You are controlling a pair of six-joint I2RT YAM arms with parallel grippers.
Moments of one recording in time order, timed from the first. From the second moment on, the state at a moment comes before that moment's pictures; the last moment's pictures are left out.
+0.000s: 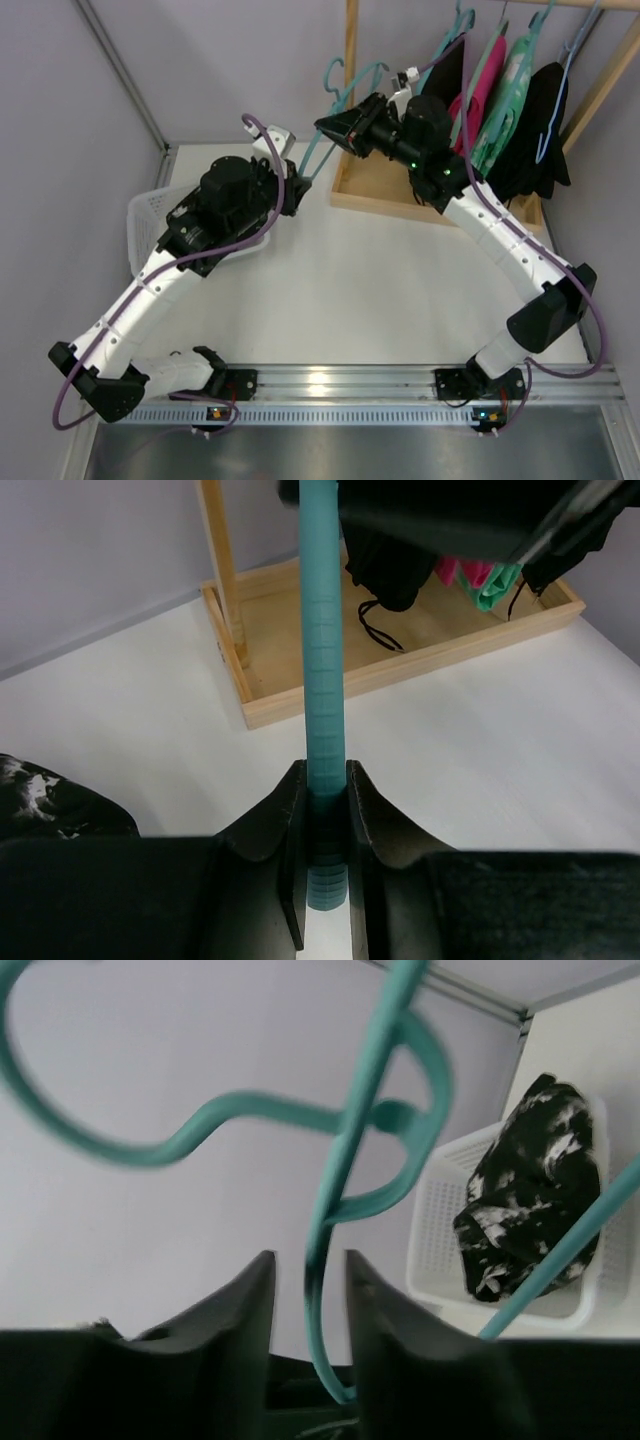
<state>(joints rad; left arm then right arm) -0.66 1.16 1.38 -0.41 -0.02 -0.11 0.61 1.58 1.68 -0.09 -0.26 1.20</state>
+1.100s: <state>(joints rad) -0.60 1.79 2.21 -0.56 0.15 -0.05 0.08 1.16 1.59 -0.29 -0.50 0.68</state>
